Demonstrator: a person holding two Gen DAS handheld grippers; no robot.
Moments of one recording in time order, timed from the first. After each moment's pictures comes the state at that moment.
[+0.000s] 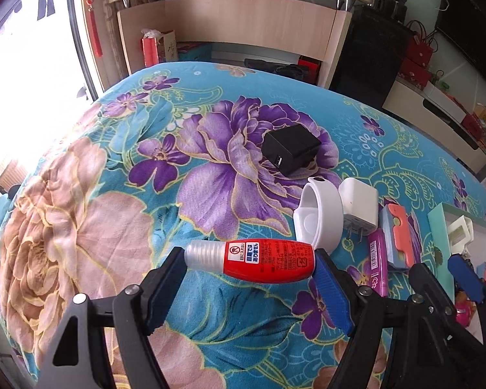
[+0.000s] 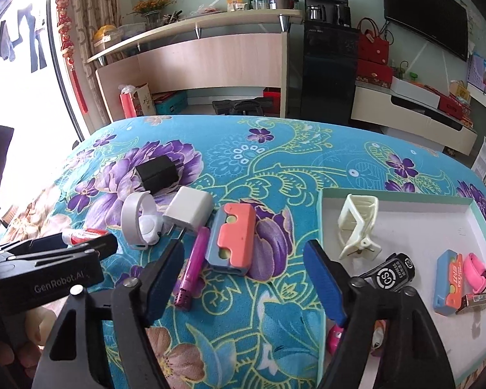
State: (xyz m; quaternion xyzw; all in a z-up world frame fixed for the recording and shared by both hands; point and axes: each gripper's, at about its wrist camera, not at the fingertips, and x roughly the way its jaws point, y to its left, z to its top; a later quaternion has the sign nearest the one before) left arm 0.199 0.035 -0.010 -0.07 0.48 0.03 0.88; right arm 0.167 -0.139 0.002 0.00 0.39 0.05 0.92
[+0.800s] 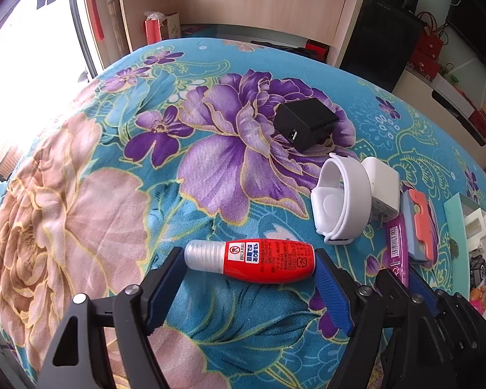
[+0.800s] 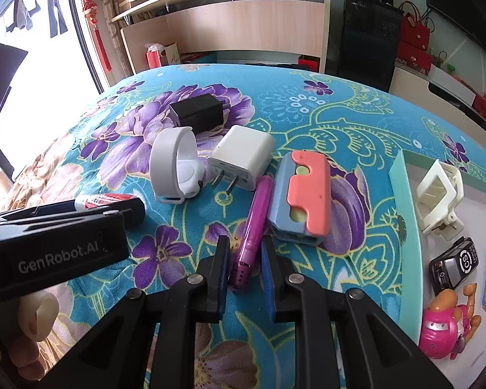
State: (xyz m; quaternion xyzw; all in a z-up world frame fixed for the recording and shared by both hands) left arm 0.207 0.038 -0.030 -0.07 0.51 0.04 0.86; right arm 0.181 -0.106 -0.038 -0.01 0.45 0.10 0.89
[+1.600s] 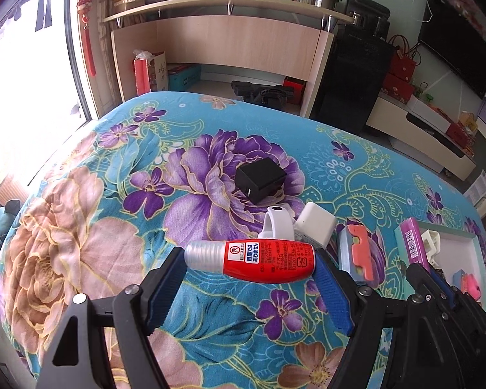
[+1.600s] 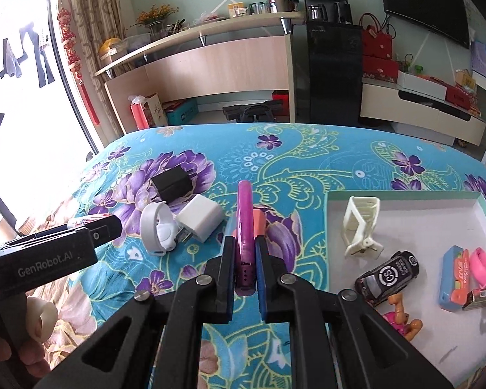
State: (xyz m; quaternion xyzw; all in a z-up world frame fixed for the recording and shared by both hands) left arm 0.188 0.010 0.032 -0.06 0.43 0.00 0.90; right arm 0.158 -0.168 0.023 0.06 0.38 0.05 0.92
